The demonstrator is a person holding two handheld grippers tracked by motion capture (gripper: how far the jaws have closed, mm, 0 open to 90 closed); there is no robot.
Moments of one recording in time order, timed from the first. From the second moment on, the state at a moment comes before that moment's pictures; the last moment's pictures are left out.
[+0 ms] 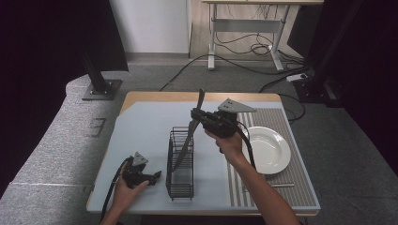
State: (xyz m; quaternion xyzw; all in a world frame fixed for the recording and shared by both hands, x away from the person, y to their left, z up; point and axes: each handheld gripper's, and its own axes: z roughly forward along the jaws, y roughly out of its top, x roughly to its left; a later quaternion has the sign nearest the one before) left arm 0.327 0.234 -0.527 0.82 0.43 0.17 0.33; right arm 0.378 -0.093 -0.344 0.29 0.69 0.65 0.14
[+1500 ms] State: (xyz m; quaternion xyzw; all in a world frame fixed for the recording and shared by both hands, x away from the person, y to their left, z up) left arm 0.328 0.234 -0.527 0.82 0.43 0.17 0.33; right arm 0.448 -0.167 -0.414 0.44 0.66 0.58 0.20
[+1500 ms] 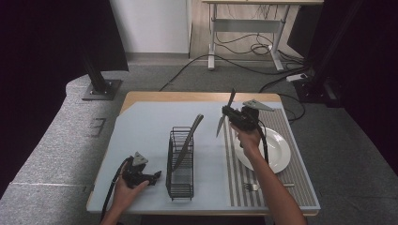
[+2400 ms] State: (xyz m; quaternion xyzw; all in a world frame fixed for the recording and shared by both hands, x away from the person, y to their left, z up) left arm 0.327 0.234 -0.527 0.82 0.43 0.17 0.33; right arm 0.510 -0.189 -0.435 0.49 0.63 0.55 0.23
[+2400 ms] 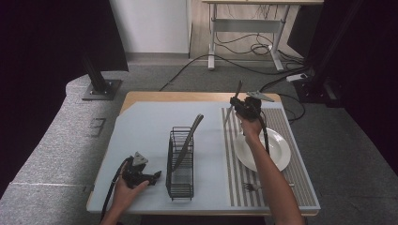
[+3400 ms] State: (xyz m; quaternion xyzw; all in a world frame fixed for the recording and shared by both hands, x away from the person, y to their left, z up) left arm 0.327 0.234 -0.527 0.82 0.43 0.17 0.33; right arm 0.524 -0.230 -0.462 0.55 0.59 0.54 0.23
